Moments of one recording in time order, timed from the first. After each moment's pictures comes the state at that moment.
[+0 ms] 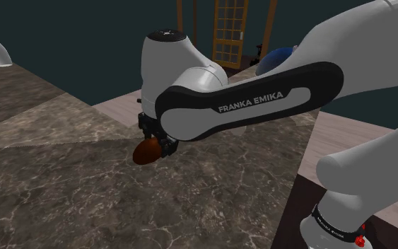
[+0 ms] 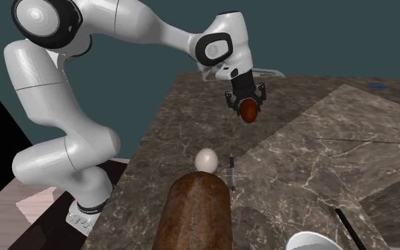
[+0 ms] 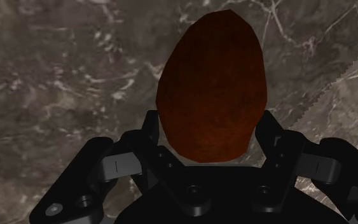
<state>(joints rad) -0.78 -0.39 1.37 -2.04 0.24 2.23 1.94</state>
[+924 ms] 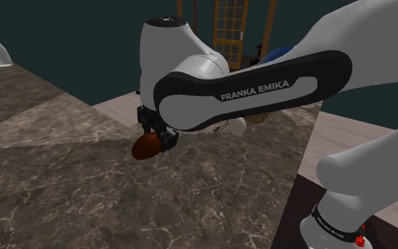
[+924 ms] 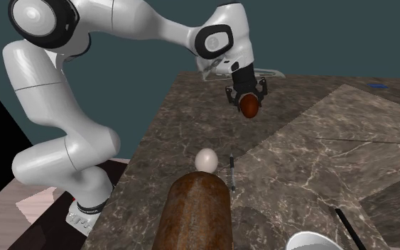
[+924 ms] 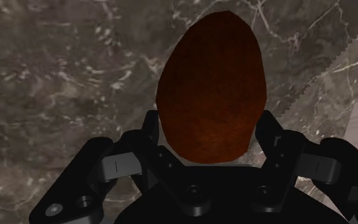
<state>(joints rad) -0.76 -0.40 1.33 -2.01 0.24 2.17 1.93</state>
